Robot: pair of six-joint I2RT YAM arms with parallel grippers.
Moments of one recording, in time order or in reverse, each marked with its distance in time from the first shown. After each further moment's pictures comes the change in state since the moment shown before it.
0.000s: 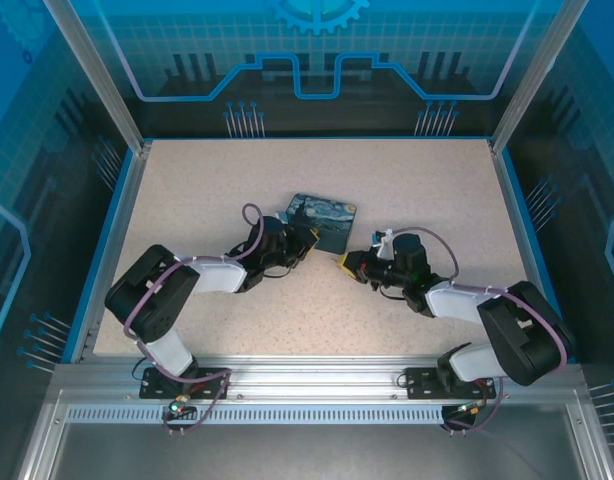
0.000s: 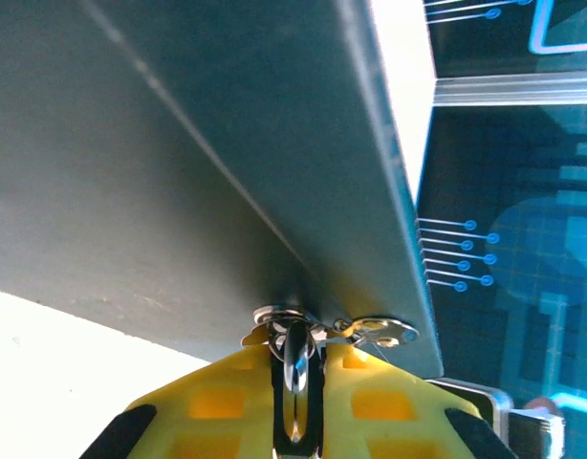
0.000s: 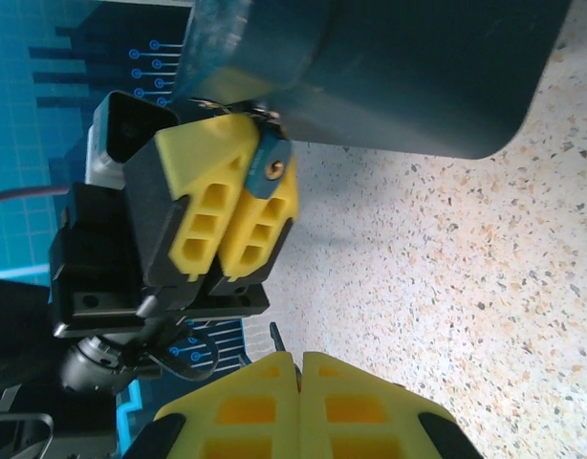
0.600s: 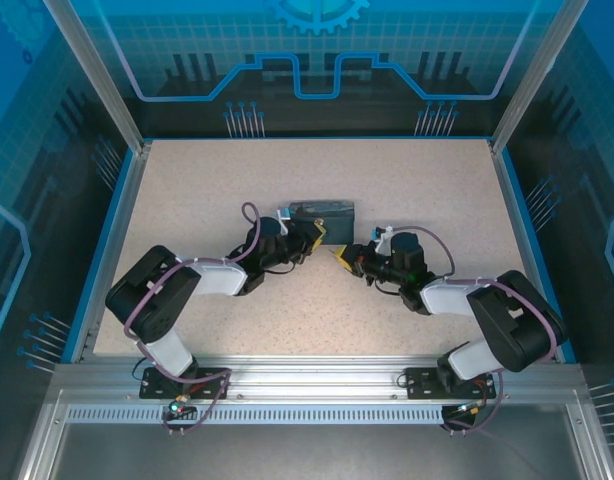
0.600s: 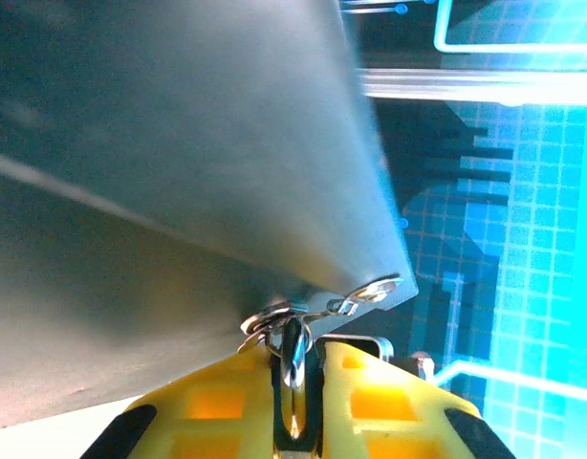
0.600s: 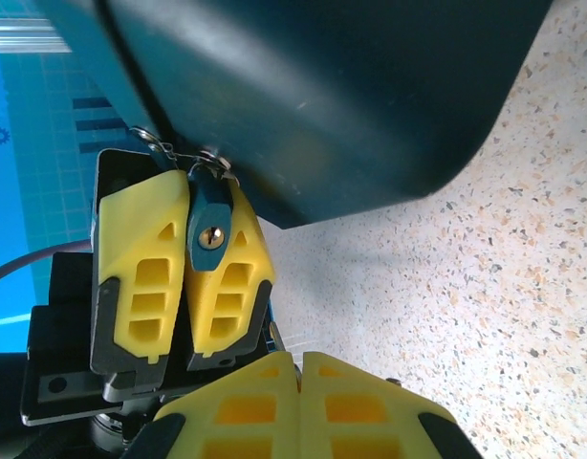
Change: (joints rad) left arm -0.014 0.005 -0.019 0.188 0.055 -0.106; right arm 0.008 0.072 0.011 0.145 0.041 0.113
